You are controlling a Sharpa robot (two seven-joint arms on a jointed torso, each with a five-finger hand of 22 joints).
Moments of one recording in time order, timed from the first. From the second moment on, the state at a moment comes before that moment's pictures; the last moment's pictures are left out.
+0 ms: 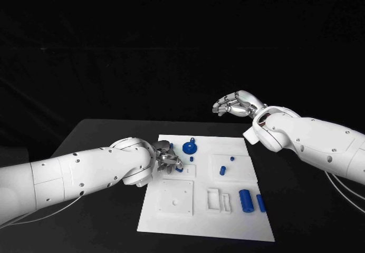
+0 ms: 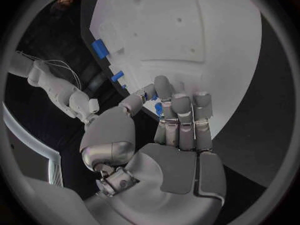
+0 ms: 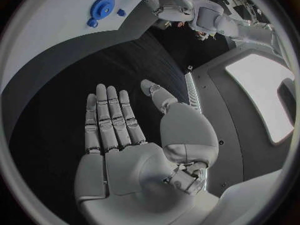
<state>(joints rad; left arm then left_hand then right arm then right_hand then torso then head) 1.40 -0.60 -0.22 1.38 -0.95 -0.14 -0.41 0.80 -0.02 0.74 -0.28 0.37 1.07 0.08 0.42 0.57 1.45 -0.10 0.63 0.46 1.23 -0.17 1.29 0.54 0.05 0.98 -0.15 1.03 1.26 1.36 -0.66 0.01 1.13 -0.80 -0.30 0.21 0.93 -0.06 0.48 -0.28 0.41 0.89 0.18 0.24 0.49 1.04 0.16 0.18 0.09 0.93 0.14 0.32 0.55 0.19 0.56 0.22 0.32 1.14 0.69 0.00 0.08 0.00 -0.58</state>
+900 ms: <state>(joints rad) 1.40 -0.59 -0.22 1.38 -0.97 -0.12 -0.41 0.80 -0.03 0.73 -0.24 0.27 1.07 0.08 0.44 0.69 1.45 -0.10 0.70 0.49 1.23 -0.17 1.35 0.53 0.05 0.98 -0.15 1.05 1.27 1.36 -0.65 0.01 1.13 -0.80 -0.29 0.21 0.93 -0.05 0.48 -0.28 0.43 0.89 0.18 0.24 0.48 1.05 0.16 0.18 0.08 0.93 0.15 0.31 0.54 0.19 0.56 0.22 0.32 1.15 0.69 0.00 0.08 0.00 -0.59</state>
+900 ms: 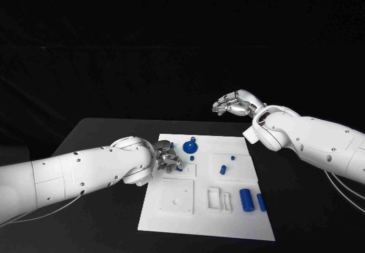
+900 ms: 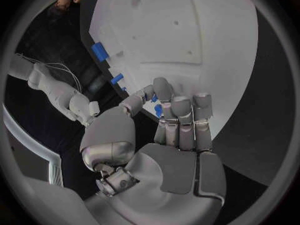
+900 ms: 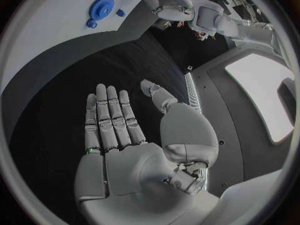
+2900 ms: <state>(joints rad) 1.40 -0.58 -0.23 1.36 -1.01 -0.09 -0.43 0.73 -0.17 0.63 -0.12 0.05 1.23 -0.01 0.46 0.73 1.41 -0.11 0.75 0.50 1.25 -0.22 1.38 0.50 0.05 0.99 -0.15 1.06 1.28 1.36 -0.65 0.01 1.12 -0.80 -0.28 0.21 0.93 -0.05 0.48 -0.28 0.47 0.89 0.18 0.24 0.47 1.07 0.16 0.16 0.07 0.93 0.15 0.31 0.54 0.19 0.55 0.23 0.32 1.15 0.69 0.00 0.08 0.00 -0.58</state>
